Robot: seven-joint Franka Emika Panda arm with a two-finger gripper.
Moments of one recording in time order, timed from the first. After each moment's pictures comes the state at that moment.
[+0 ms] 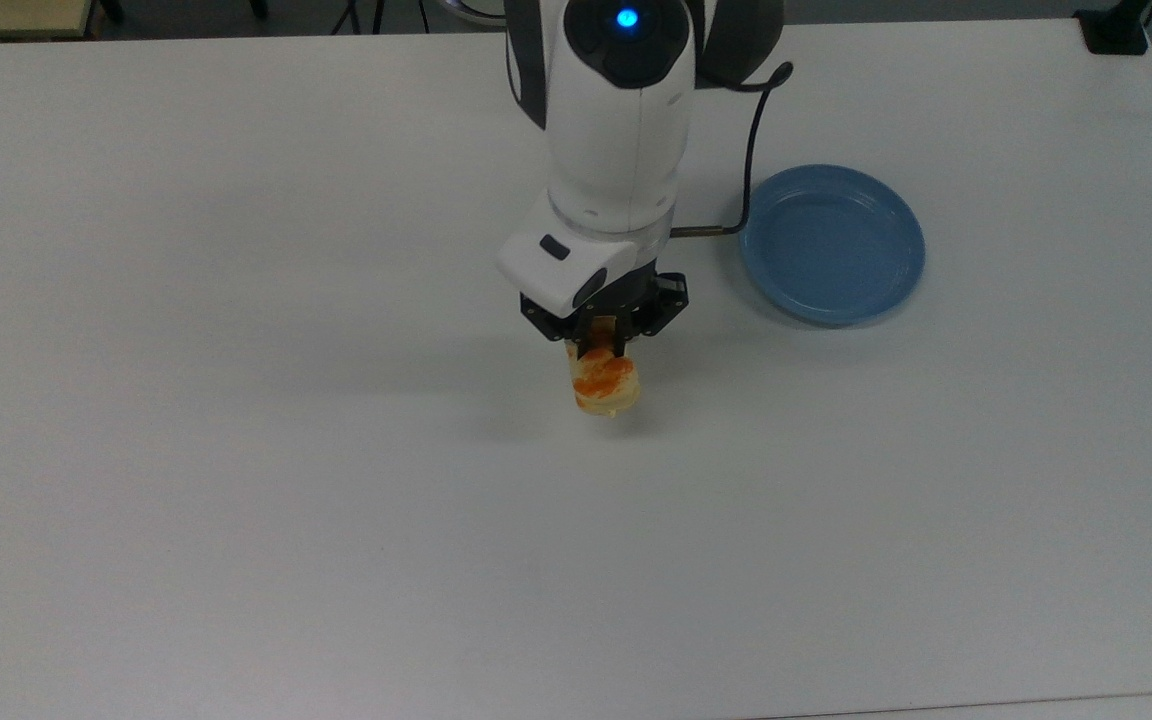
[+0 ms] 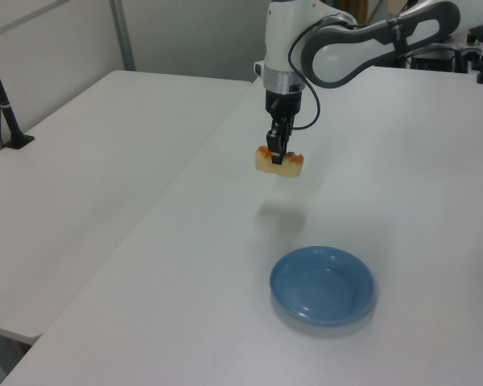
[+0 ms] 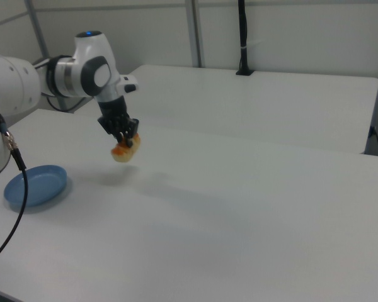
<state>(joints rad) 0.12 0.51 0.10 -1.40 -0.08 2.00 0.15</state>
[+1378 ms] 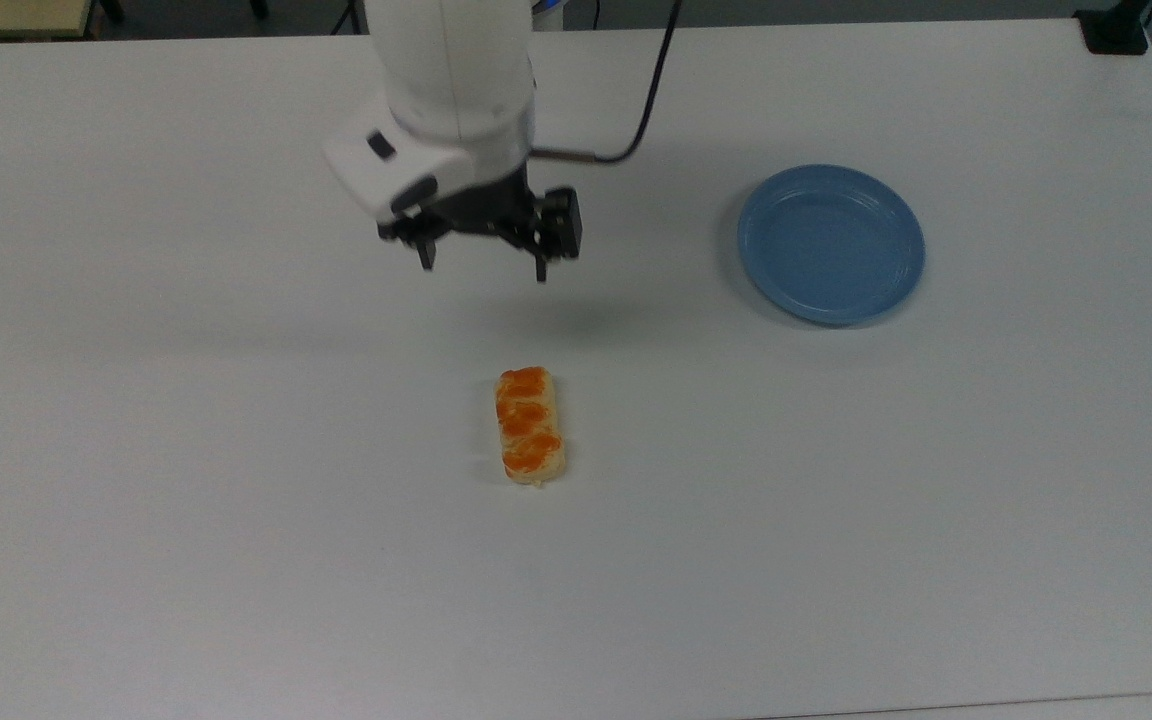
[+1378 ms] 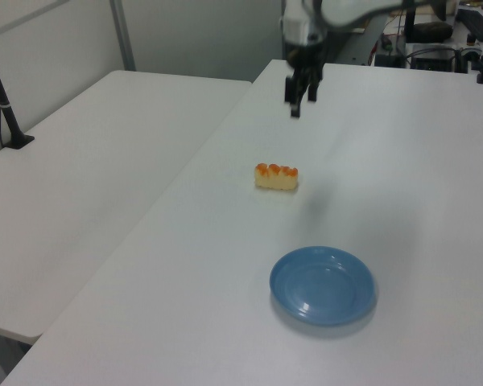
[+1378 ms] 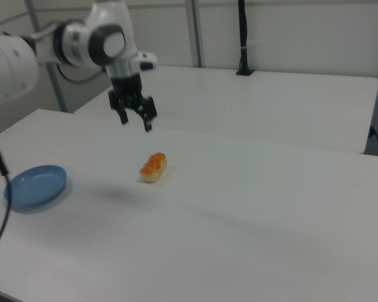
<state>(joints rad) -0.02 0.39 0.10 -1.34 -0.04 1.75 0.18</state>
